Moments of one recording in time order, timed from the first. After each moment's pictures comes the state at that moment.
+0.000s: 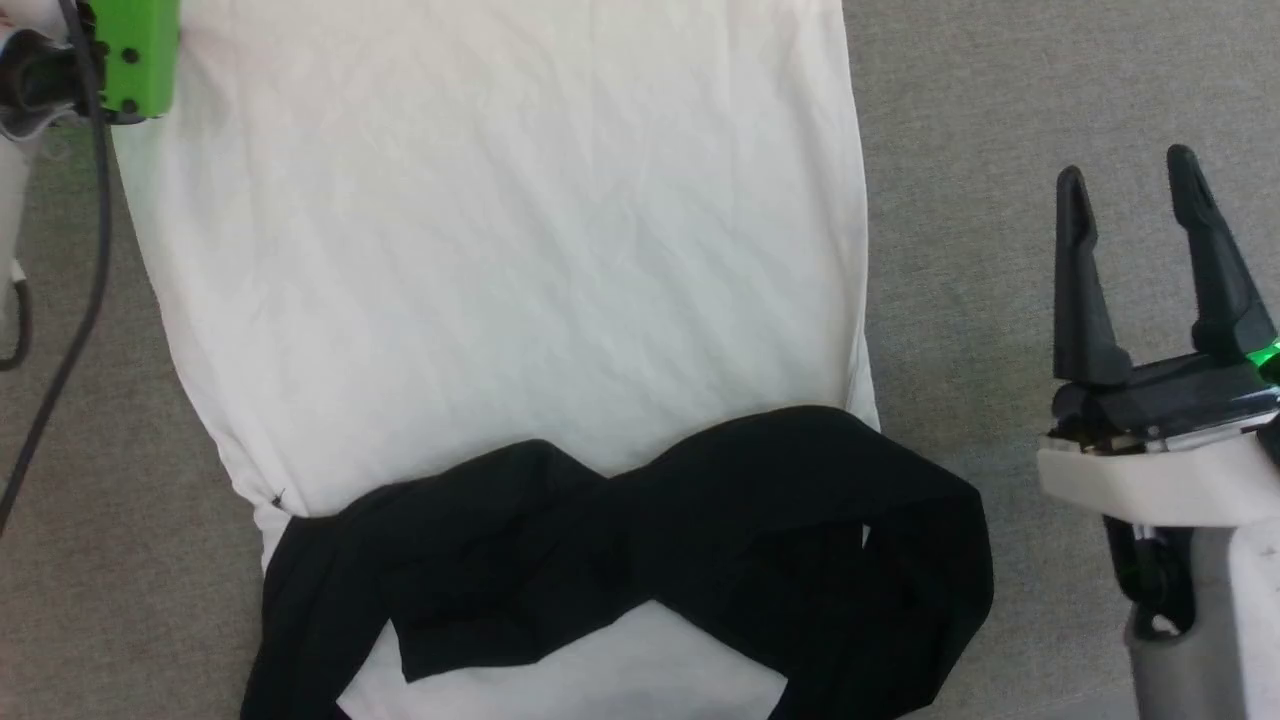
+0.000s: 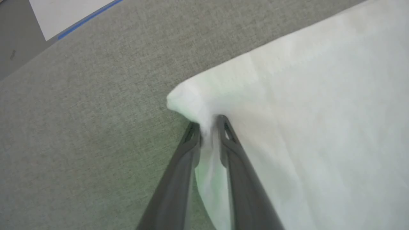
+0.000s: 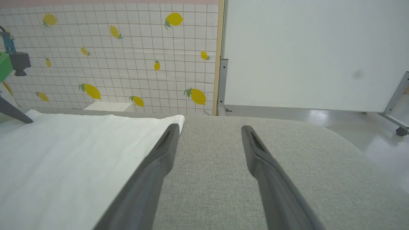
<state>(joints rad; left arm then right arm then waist) -1.31 0.57 -0.65 0.75 -0.66 -0.13 0.88 -0.25 -0.09 -0.01 -0.17 0.12 0.13 -0.26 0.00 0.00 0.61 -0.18</state>
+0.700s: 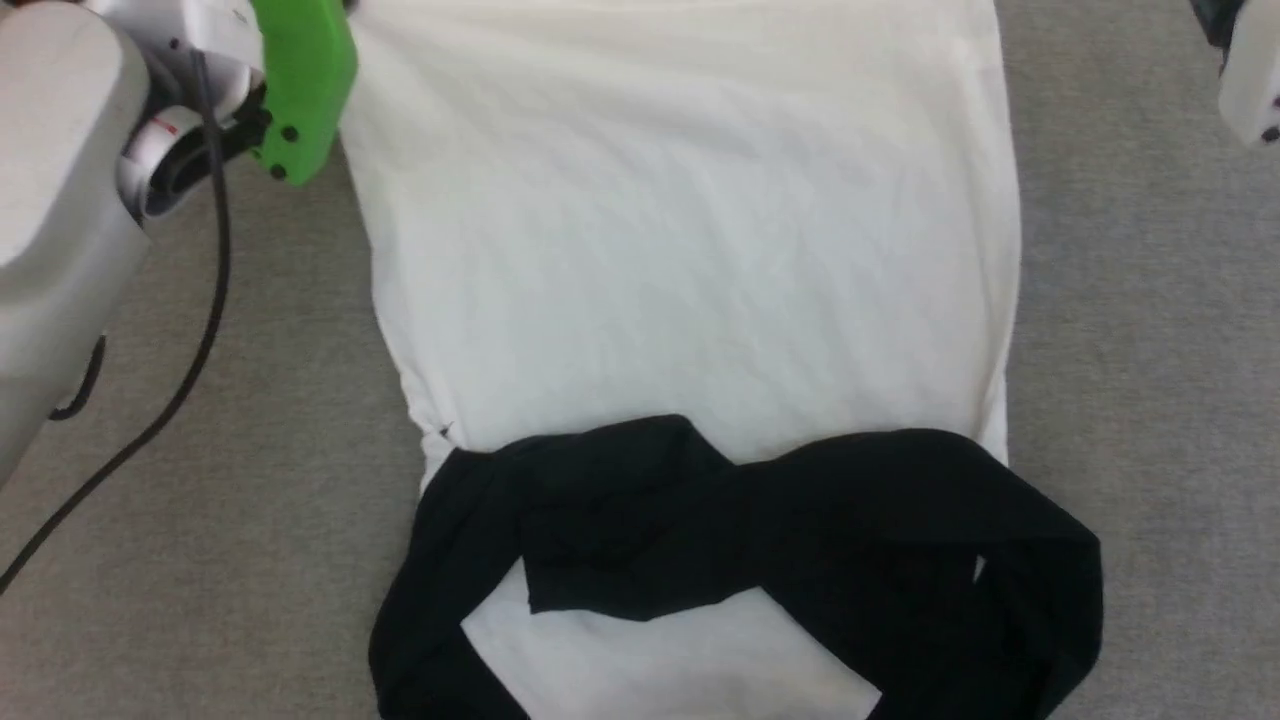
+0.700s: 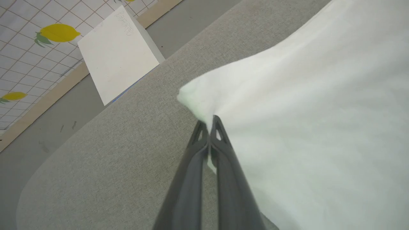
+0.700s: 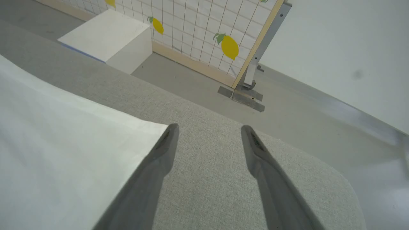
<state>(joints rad) -1.29 0.64 -0.96 0.41 -0.79 -0.13 0.56 -0.98 -0.55 0.29 0.21 0.41 0.13 0.52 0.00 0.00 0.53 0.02</state>
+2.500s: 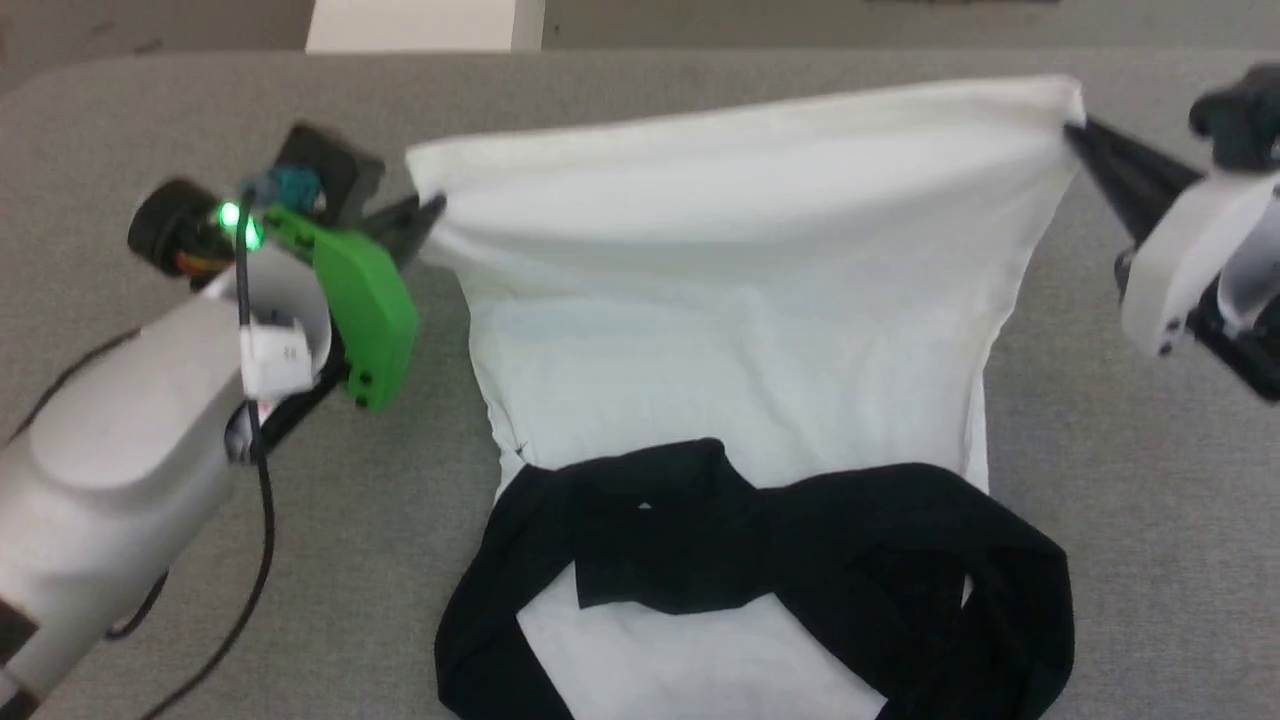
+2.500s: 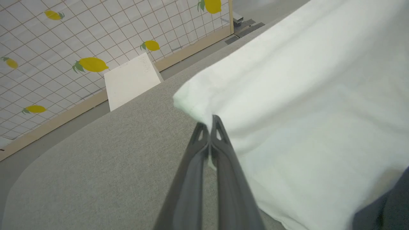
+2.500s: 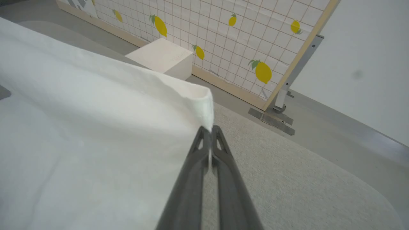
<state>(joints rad) -1.01 0.67 -1.11 0.37 -0.89 -0.02 0.07 -0.86 -0.66 0.66 0.44 0.67 0.13 0.08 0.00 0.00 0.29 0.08</state>
